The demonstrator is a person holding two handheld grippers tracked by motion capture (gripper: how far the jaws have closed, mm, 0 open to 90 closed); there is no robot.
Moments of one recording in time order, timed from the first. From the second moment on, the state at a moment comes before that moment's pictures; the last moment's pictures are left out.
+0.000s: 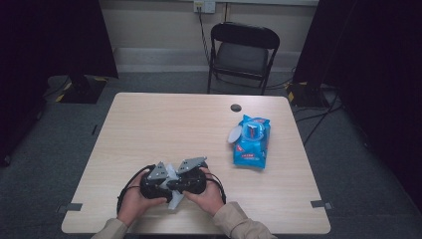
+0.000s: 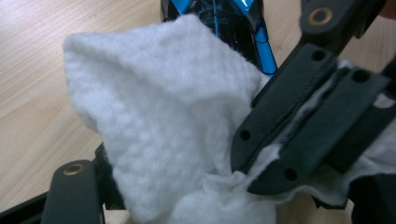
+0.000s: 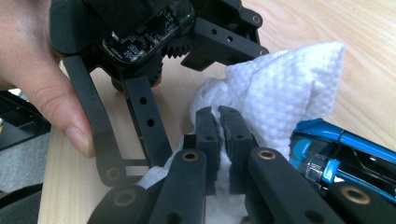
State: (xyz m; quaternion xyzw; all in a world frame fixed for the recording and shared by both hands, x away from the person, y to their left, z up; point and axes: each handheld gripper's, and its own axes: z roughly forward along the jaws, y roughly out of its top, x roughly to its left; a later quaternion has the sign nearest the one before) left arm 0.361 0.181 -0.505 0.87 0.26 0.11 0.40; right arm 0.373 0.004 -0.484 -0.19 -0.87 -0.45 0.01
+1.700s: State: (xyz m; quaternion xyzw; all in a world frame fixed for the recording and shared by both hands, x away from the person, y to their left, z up) left arm 0.361 0.181 -0.505 0.87 0.26 0.11 0.40; right arm 0.390 -0.071 -0.483 -0.23 -0.87 -0.43 -0.02
